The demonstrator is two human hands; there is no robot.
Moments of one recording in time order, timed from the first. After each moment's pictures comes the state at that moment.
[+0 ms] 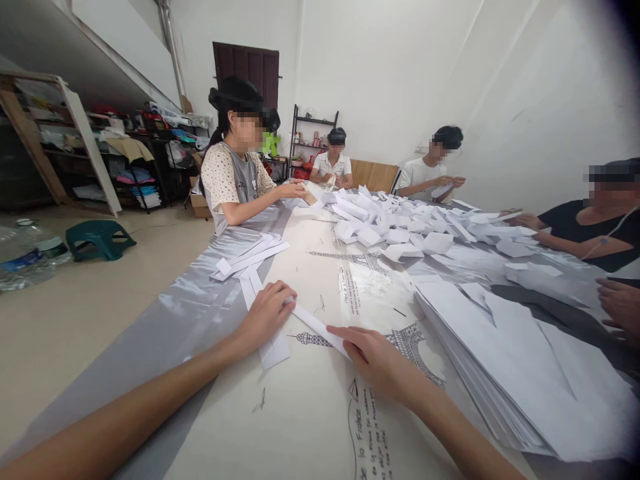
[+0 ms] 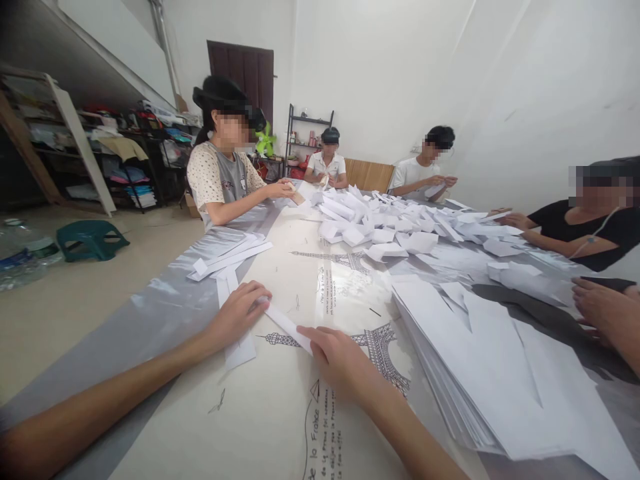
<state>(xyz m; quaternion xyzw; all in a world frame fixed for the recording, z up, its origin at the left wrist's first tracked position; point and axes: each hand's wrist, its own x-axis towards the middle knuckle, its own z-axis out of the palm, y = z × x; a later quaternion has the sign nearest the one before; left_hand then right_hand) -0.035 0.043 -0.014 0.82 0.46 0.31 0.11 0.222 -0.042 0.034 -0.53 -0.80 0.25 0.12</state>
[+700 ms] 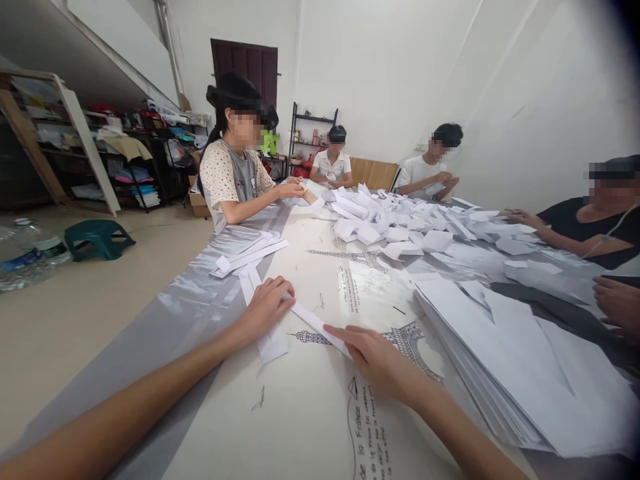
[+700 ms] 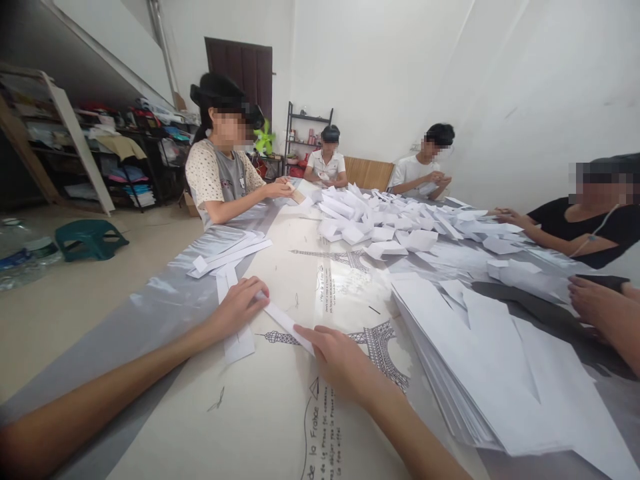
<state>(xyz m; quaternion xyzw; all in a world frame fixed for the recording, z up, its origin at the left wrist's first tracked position) -0.040 0.059 -0.016 0.84 0.46 0.28 0.10 0.225 -0.040 0.029 -0.51 -0.82 0.23 0.09</state>
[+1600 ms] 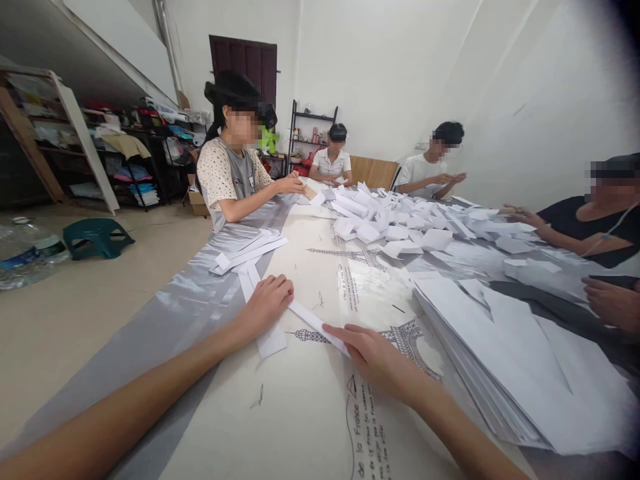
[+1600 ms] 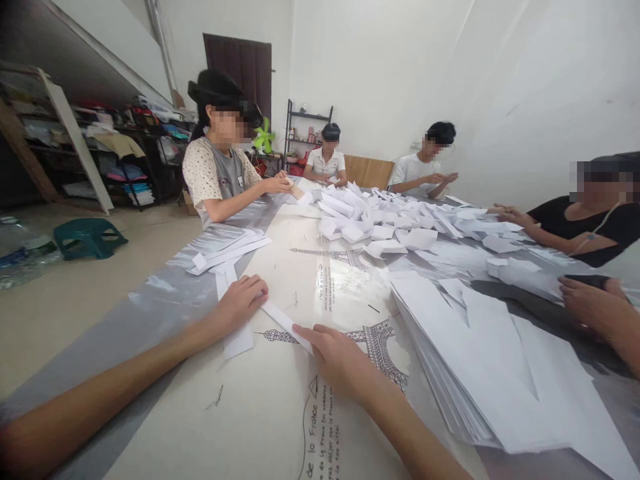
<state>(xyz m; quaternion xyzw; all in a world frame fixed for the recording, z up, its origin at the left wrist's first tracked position) -0.037 0.061 -0.016 0.85 0.46 0.25 0.03 0.224 -0.040 0.029 -0.50 -0.83 0.23 0.08</state>
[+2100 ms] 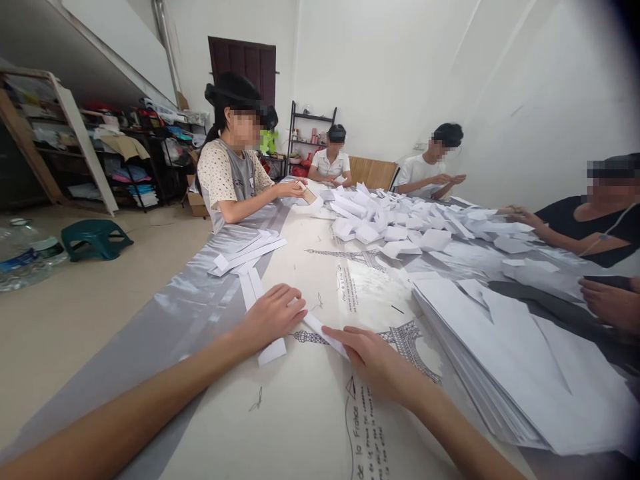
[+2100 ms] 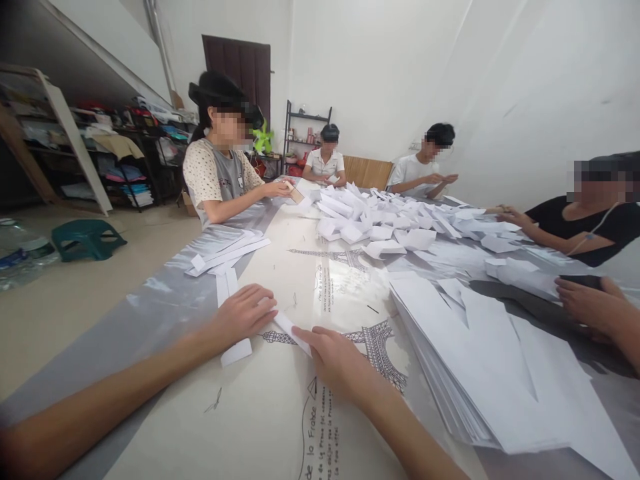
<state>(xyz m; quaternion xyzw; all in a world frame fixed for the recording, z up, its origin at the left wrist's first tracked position) -0.028 0.041 -0.010 0.90 0.32 0.26 -0.16 0.224 -0.041 0.026 -0.50 -0.83 0.21 0.09</state>
